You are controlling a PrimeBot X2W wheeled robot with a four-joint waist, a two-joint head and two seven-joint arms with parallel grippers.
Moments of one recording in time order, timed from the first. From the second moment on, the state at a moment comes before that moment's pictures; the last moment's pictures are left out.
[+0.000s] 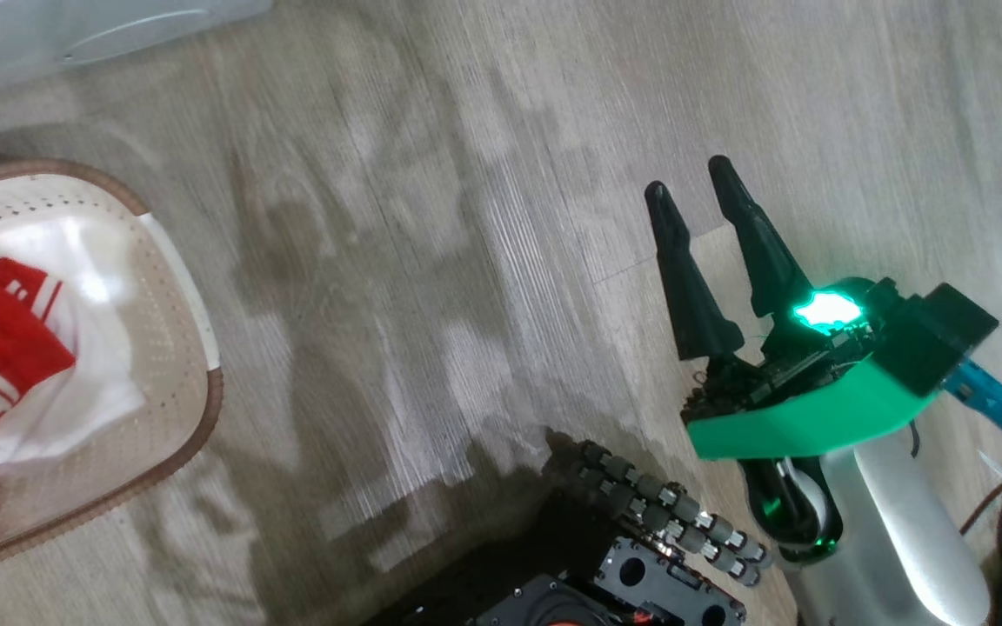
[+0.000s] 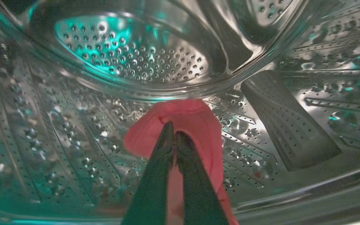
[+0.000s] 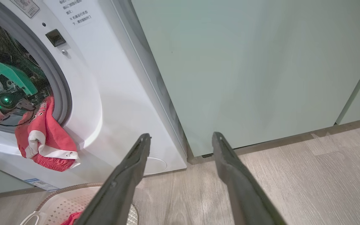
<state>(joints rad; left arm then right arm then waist) -1.46 0.63 -0.27 0.96 -0.42 -0.03 -0.07 -0.27 -0.05 0.30 -0.06 0.51 0.13 -0.25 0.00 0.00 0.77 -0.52</state>
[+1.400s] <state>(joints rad) -0.36 0.38 -0.14 -0.03 -0.52 0.28 -0.26 -0.28 -0.05 0.15 0.09 0.32 0.13 -0.26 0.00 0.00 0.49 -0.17</state>
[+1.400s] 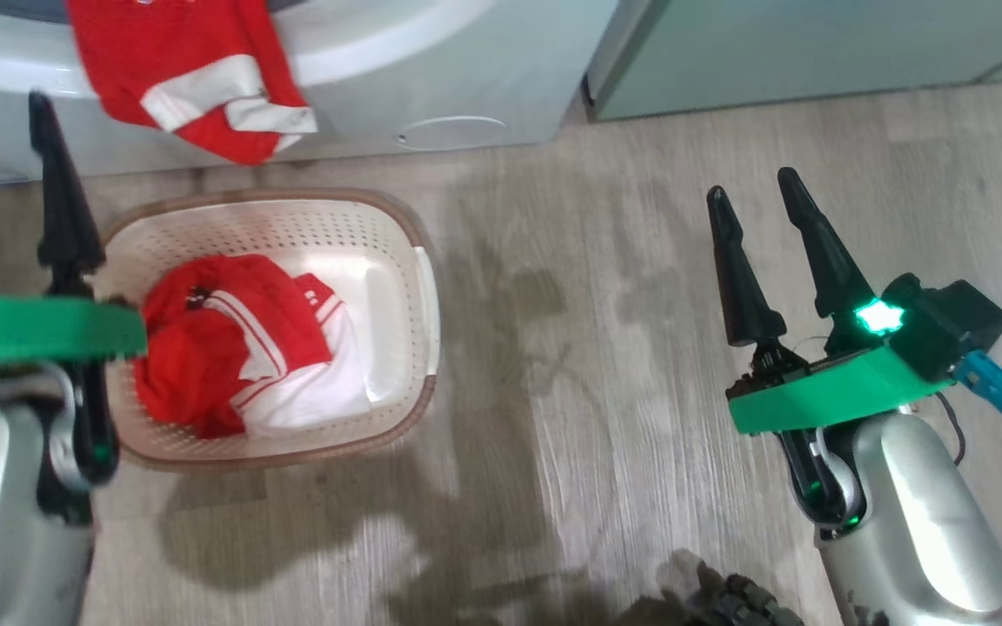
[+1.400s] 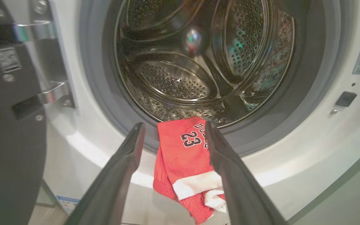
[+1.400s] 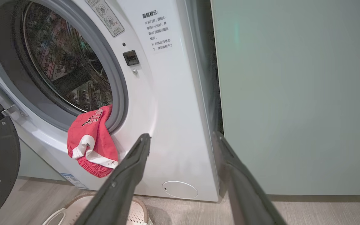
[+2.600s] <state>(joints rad) -0.15 0.23 -0.10 0.07 -0.40 0.05 -0.26 -0.21 -0.05 0.12 0.15 0.28 0.13 -0.26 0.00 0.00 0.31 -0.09</state>
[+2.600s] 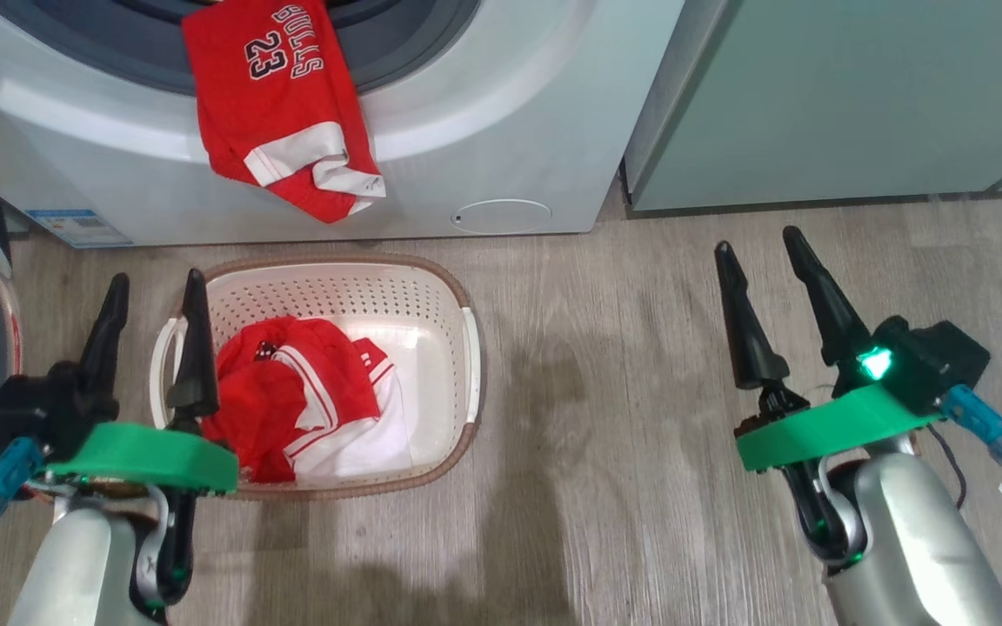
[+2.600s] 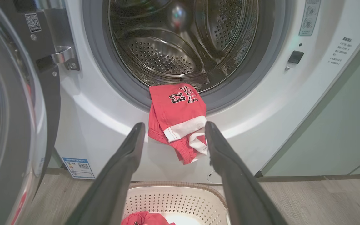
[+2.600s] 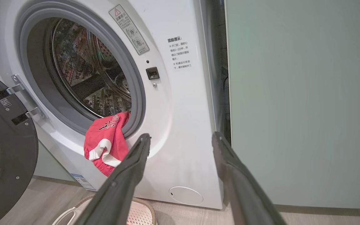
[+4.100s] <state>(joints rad) -0.87 0.40 -0.07 0.83 -0.43 -0.07 0.01 -0.28 -0.05 0.20 0.05 0.38 0.13 -0.26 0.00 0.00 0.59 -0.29</state>
